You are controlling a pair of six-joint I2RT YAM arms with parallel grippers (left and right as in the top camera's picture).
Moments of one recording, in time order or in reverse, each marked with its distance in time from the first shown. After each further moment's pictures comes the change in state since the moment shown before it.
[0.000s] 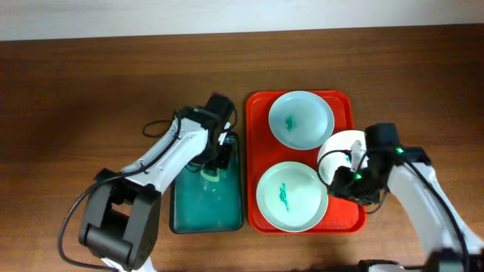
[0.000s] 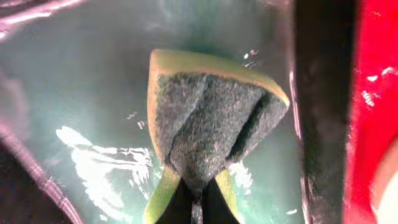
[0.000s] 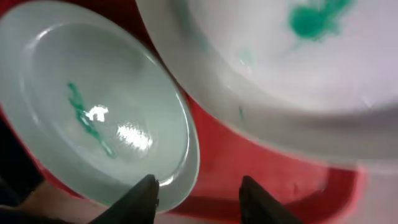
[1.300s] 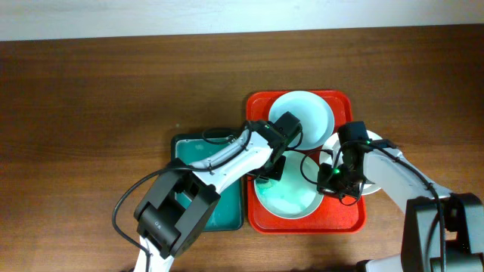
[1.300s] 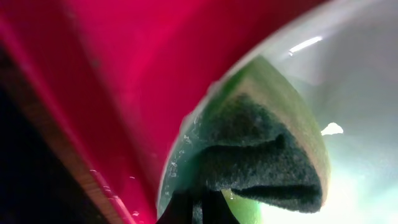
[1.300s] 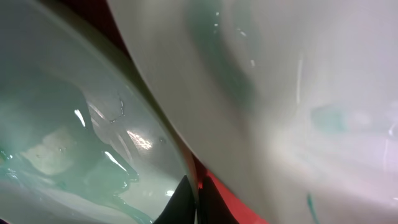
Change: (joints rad) left arm -0.328 0.235 0.203 0.056 -0.035 -0.273; right arm 0.117 0.214 -0.018 0.197 0.036 0.149
